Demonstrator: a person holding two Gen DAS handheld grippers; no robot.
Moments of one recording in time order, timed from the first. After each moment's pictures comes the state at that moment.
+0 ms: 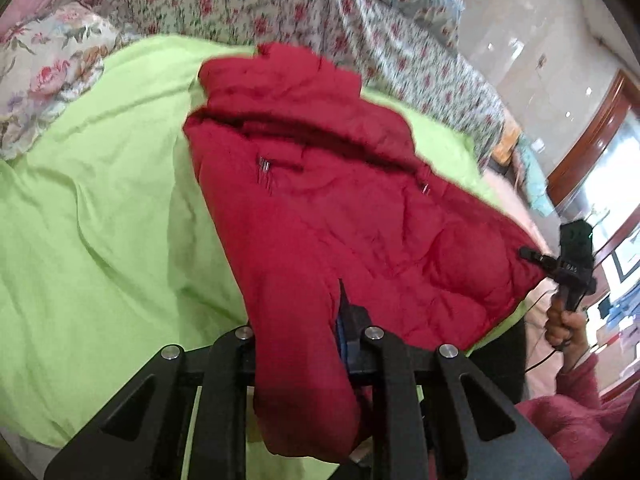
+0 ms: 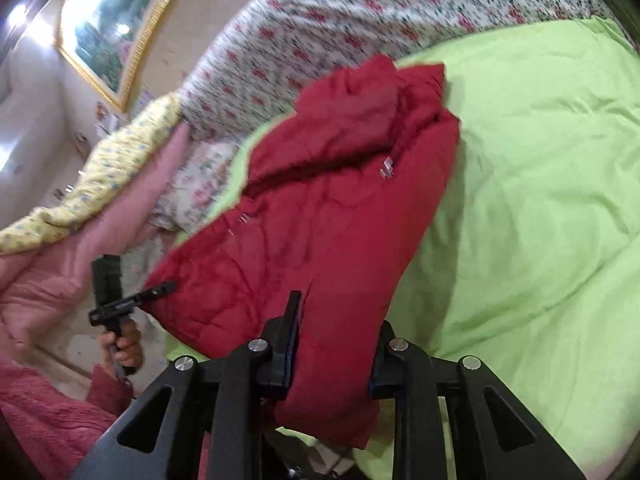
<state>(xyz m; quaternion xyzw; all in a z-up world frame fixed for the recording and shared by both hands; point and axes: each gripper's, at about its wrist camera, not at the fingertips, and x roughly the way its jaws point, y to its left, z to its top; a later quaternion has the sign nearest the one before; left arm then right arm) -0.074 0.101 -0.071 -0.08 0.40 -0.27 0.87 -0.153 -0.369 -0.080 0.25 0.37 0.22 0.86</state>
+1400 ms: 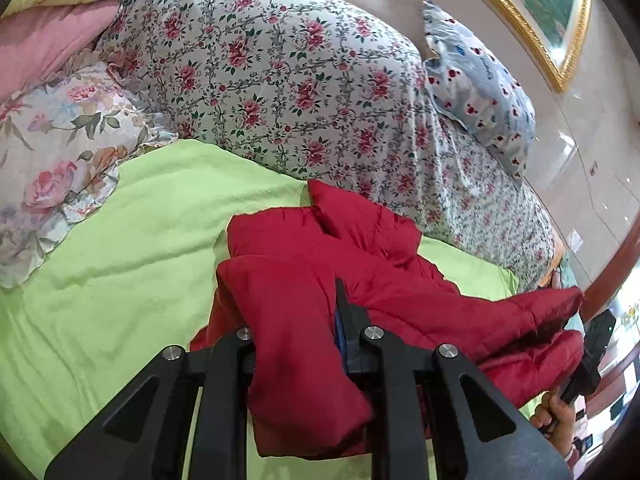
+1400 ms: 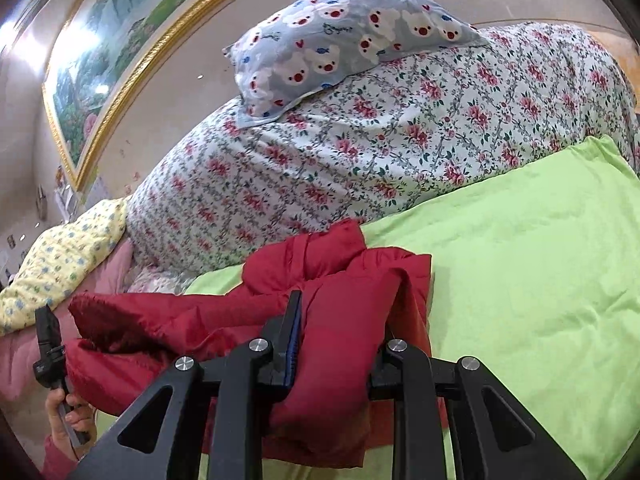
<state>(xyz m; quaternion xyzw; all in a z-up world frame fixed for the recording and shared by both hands) 0.109 0.090 0.007 -0.16 0.30 -0.15 0.93 0.026 -0.391 0.008 0.23 0.22 0.08 0.95</state>
